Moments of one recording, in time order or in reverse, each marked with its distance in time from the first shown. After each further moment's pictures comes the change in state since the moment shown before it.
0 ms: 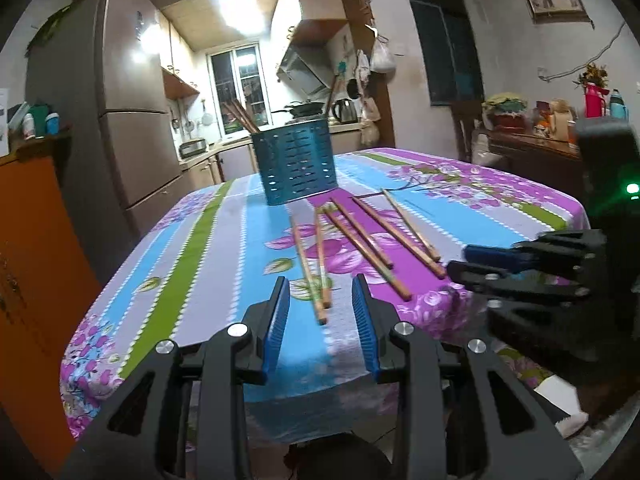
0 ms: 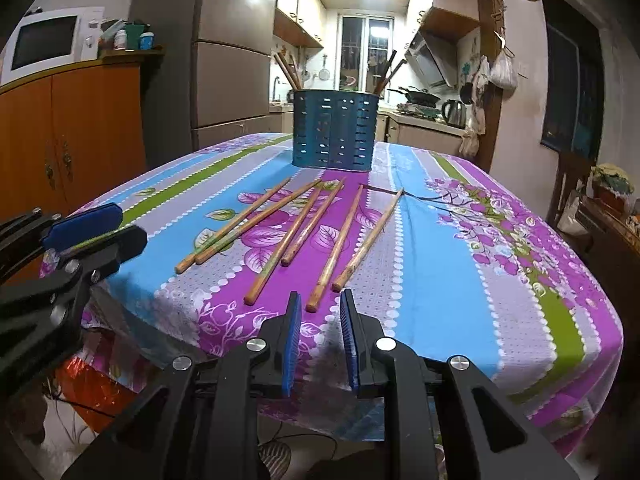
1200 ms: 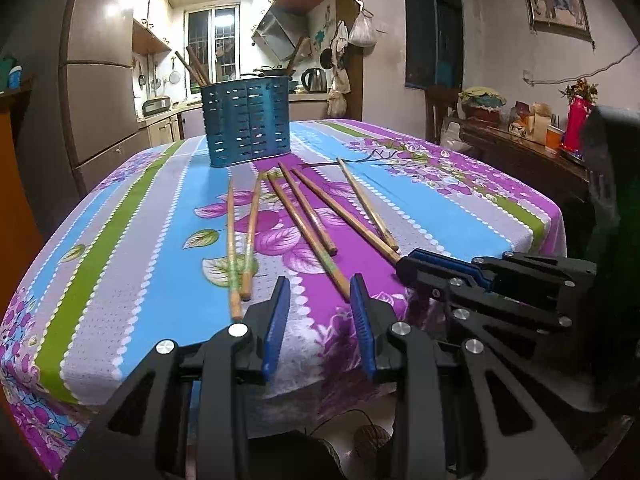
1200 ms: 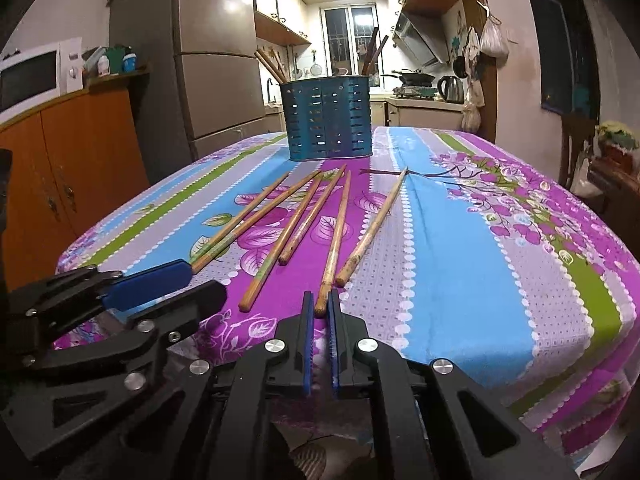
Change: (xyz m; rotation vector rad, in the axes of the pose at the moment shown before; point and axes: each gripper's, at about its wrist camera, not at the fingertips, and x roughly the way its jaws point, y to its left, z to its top) left arm 0.048 -0.026 -0.004 -0.078 0.116 -0.174; right arm 0.011 -0.019 -0.004 0.125 -0.003 0.082
